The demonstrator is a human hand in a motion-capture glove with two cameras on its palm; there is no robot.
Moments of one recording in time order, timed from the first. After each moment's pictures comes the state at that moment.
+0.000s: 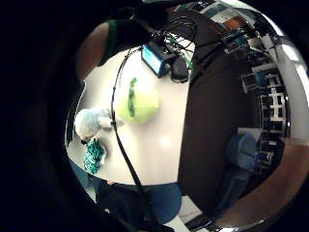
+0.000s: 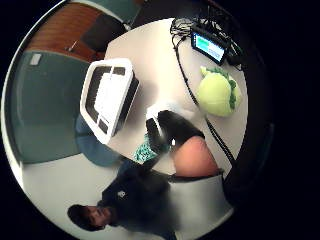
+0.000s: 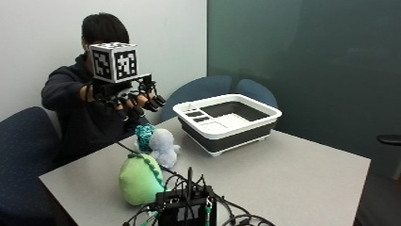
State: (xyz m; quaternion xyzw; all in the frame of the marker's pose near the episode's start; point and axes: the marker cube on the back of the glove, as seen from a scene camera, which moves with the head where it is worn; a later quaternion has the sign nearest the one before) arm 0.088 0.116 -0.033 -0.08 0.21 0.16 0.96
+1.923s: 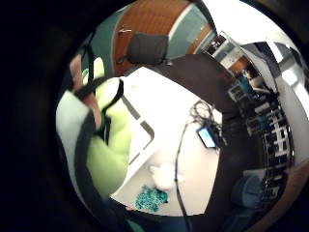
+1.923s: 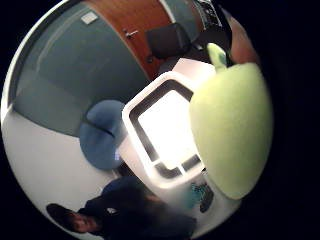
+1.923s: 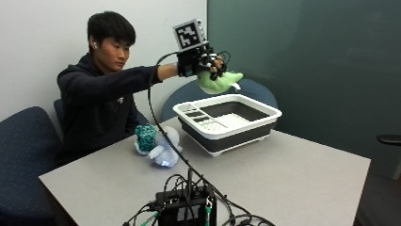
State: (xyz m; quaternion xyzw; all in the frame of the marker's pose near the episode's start) arm -0.054 -0.011 0.060 -0.02 0.29 -0.12 0.95
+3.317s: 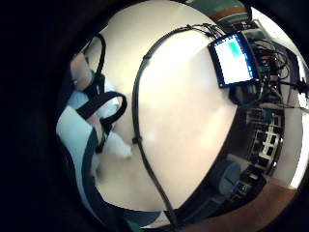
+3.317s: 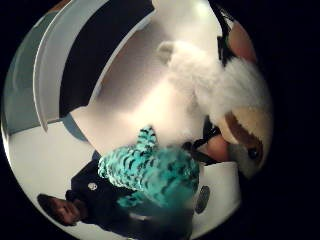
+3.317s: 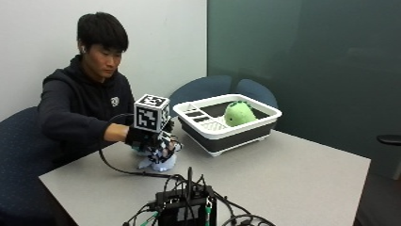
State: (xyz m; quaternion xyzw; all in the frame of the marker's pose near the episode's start) arm 0.153 0.175 0.137 -0.22 0.28 0.05 0.93
